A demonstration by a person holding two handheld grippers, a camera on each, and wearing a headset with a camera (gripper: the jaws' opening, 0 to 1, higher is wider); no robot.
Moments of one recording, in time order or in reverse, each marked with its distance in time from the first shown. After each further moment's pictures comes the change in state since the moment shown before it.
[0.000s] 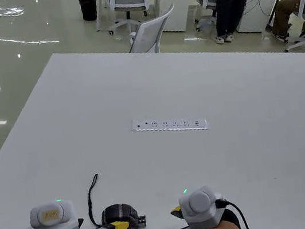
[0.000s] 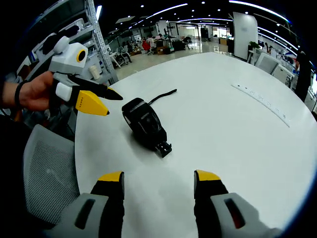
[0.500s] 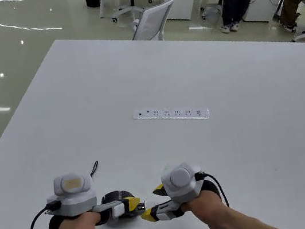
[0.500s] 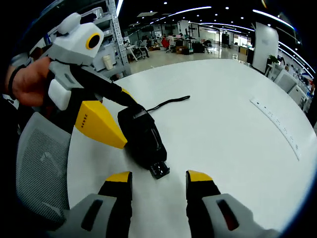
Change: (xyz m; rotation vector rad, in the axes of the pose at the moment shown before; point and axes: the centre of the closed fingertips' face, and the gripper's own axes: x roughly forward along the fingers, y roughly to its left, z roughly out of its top) left arm 0.036 -0.013 0.002 -0.007 0.065 0.052; right arm 0.039 -0.003 0.022 -0.185 0.037 0.078
